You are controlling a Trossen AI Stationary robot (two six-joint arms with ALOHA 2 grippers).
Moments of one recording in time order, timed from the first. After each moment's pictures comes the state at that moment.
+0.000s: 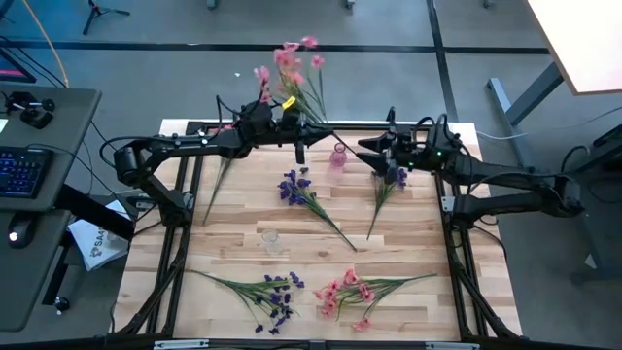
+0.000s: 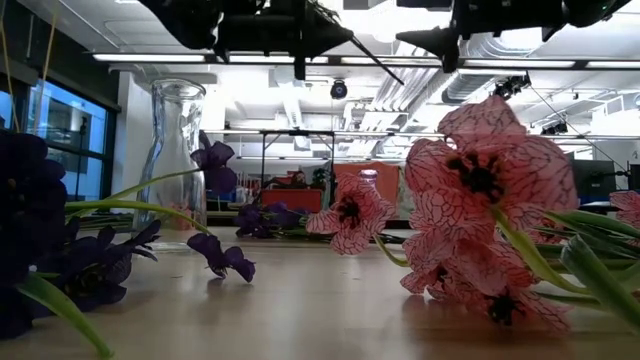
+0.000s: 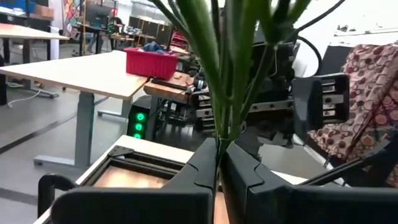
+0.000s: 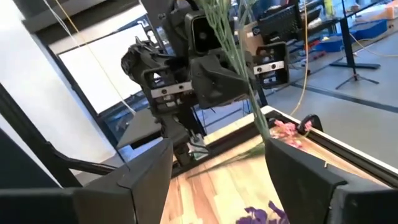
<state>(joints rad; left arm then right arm) 0.42 1.60 1.11 0.55 0.35 -0.22 -0.33 0.96 0.67 0.31 -0.17 0.40</state>
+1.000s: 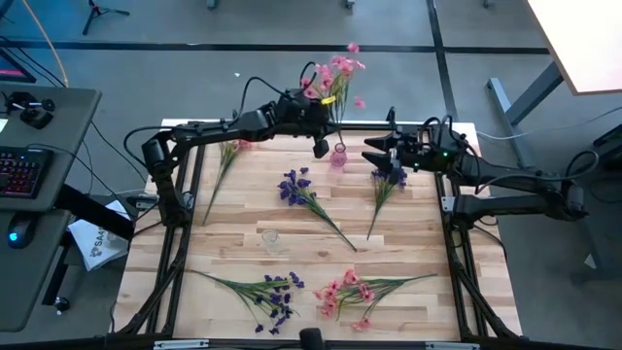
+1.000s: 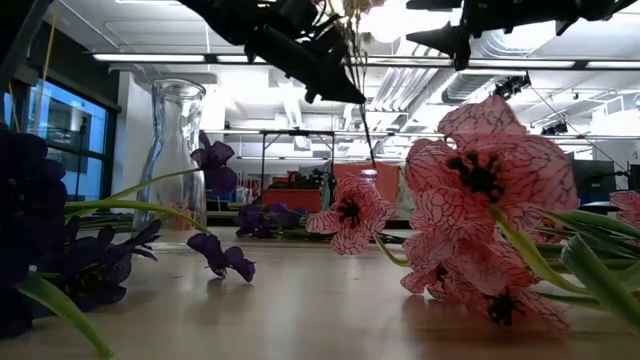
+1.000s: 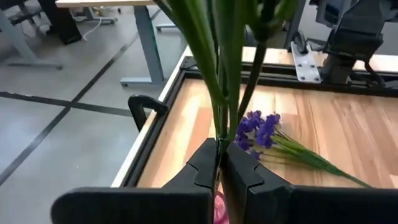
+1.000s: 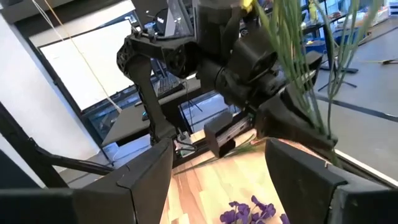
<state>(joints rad) 0.44 1.83 1.49 -0.09 0.15 0.18 -0.33 0.89 0.67 0.22 -0.12 0.36</state>
